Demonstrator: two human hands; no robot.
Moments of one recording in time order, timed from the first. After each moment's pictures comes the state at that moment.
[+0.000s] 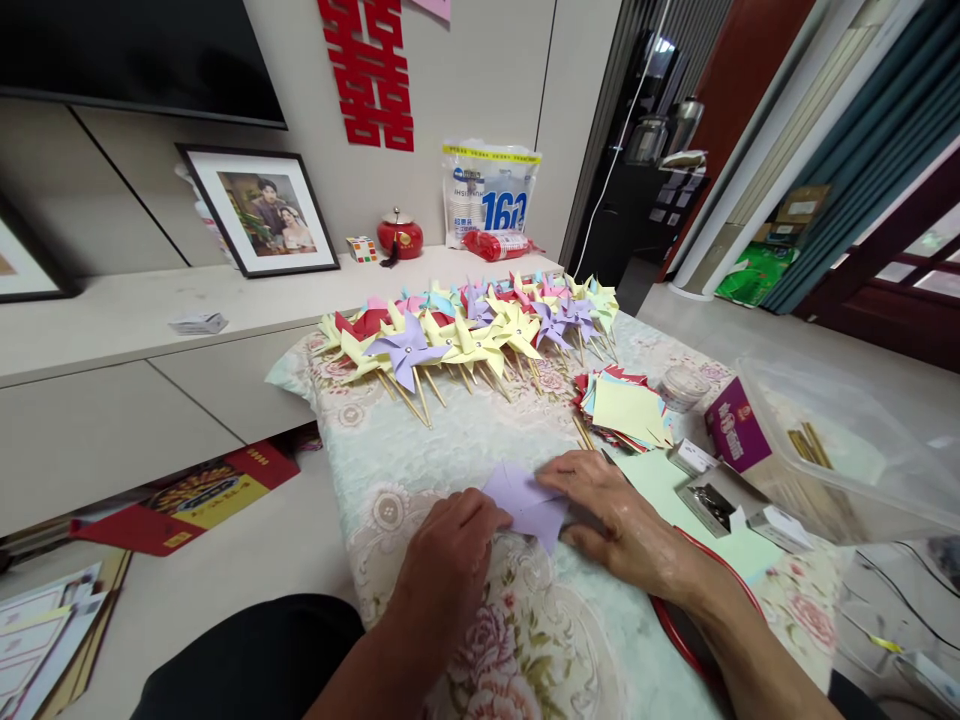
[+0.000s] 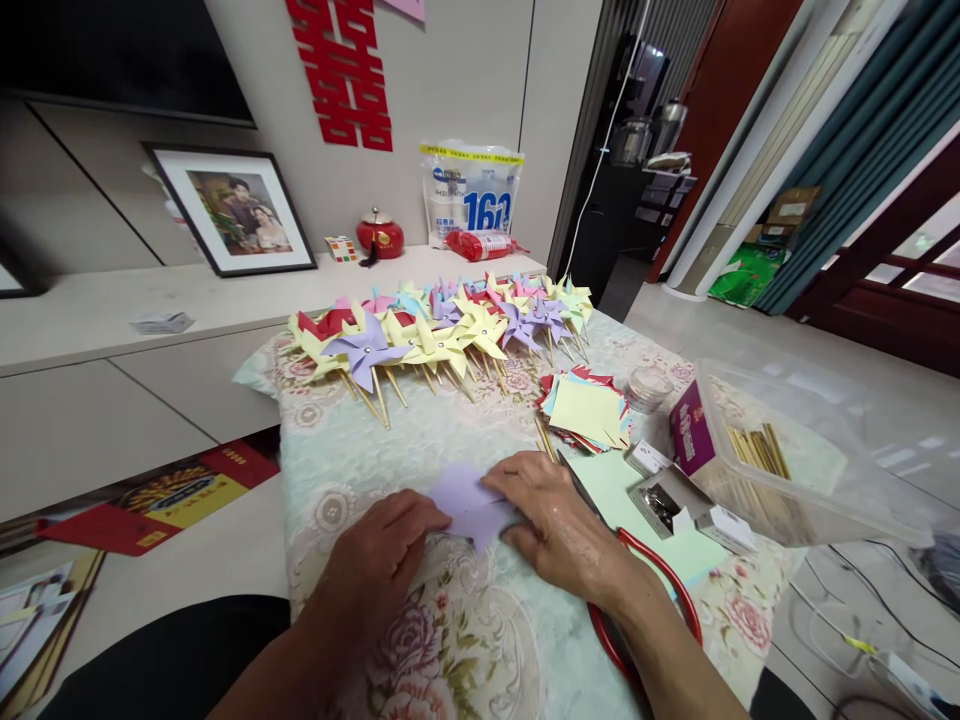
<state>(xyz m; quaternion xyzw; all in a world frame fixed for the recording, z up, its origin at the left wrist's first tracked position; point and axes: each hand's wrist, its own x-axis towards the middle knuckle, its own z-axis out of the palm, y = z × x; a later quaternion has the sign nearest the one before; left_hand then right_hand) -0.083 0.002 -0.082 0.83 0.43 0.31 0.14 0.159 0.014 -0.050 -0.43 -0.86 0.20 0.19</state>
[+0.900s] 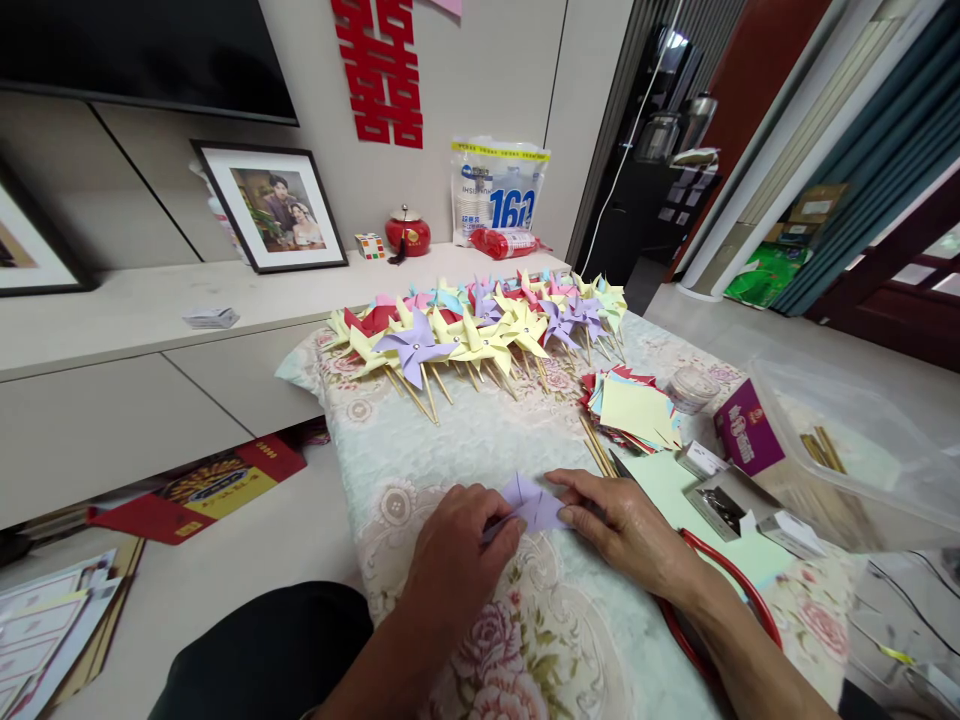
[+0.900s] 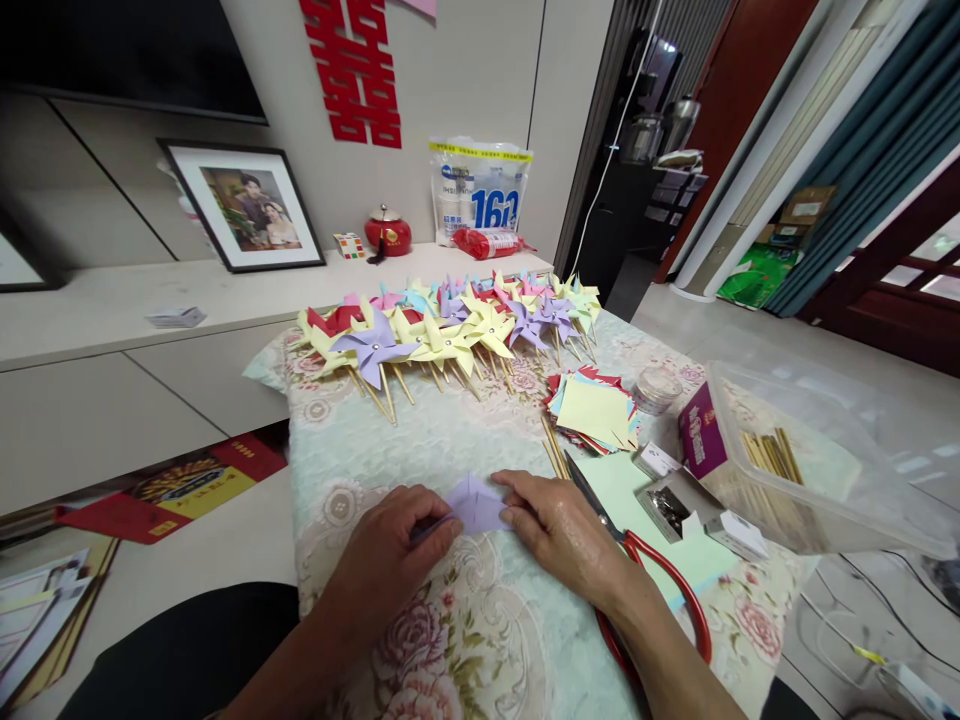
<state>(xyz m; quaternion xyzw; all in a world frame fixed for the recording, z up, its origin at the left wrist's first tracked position) -0.071 0.006 -0.065 0.73 0.56 0.25 0.31 0.148 0.013 -0.058 -0.50 -0.79 0.28 0.22</state>
